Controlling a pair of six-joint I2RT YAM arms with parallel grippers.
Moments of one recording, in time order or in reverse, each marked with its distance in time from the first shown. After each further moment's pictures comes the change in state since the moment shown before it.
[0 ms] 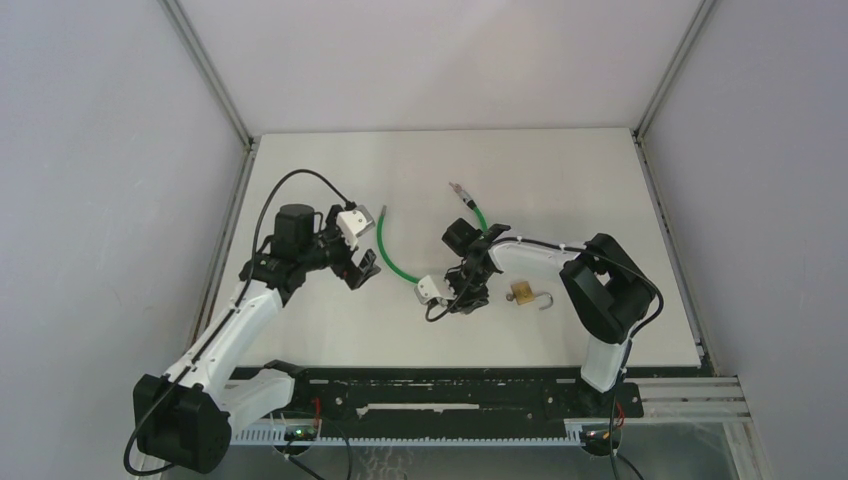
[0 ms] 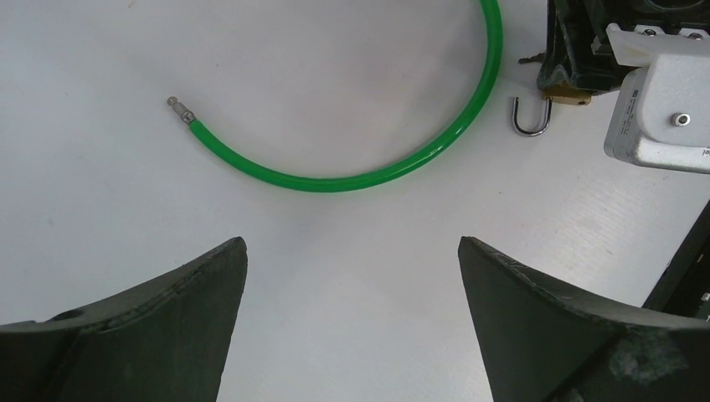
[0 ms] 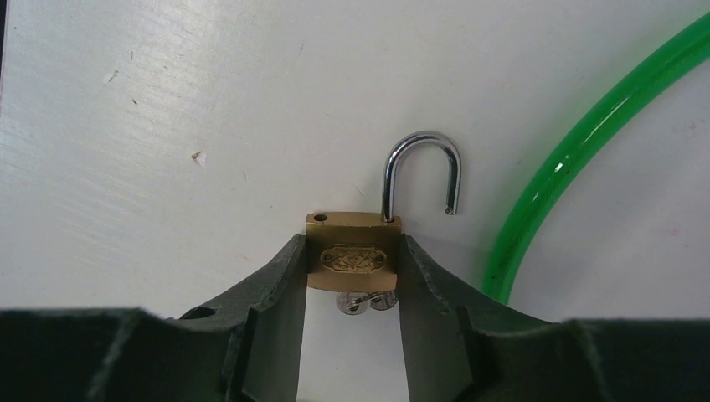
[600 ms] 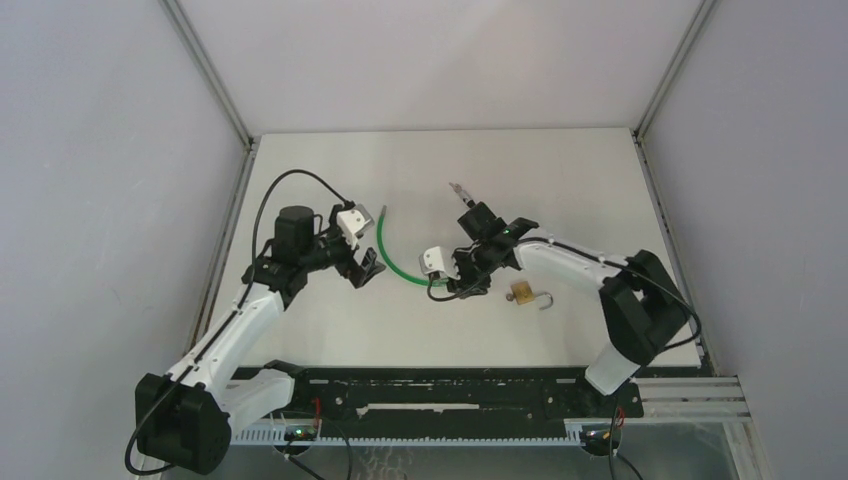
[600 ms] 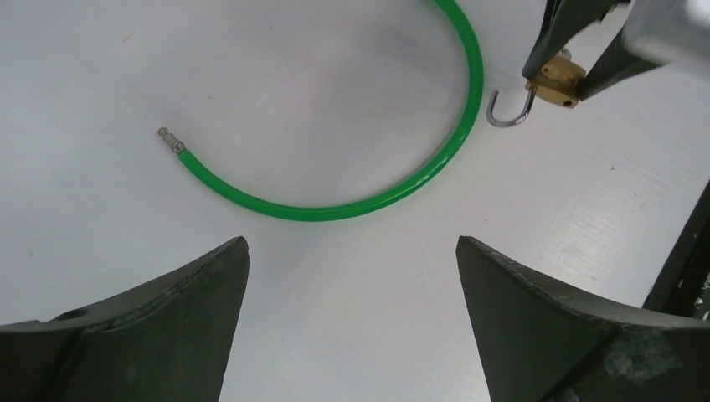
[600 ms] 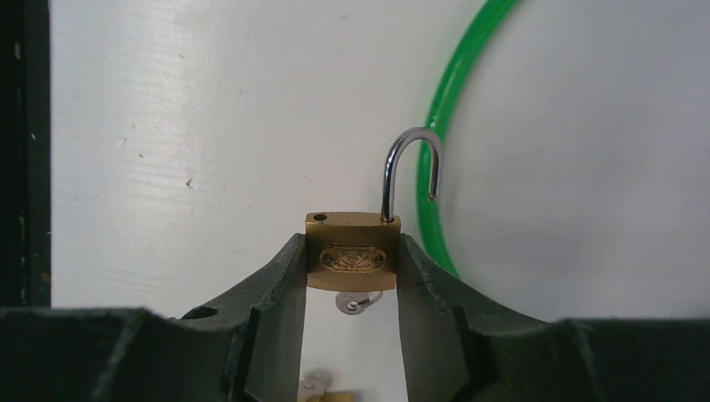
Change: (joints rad) left arm 0.000 -0.005 -0.046 0.119 0.039 -0.063; right arm -0.058 -0.145 -0.036 0.097 -0.050 0.233
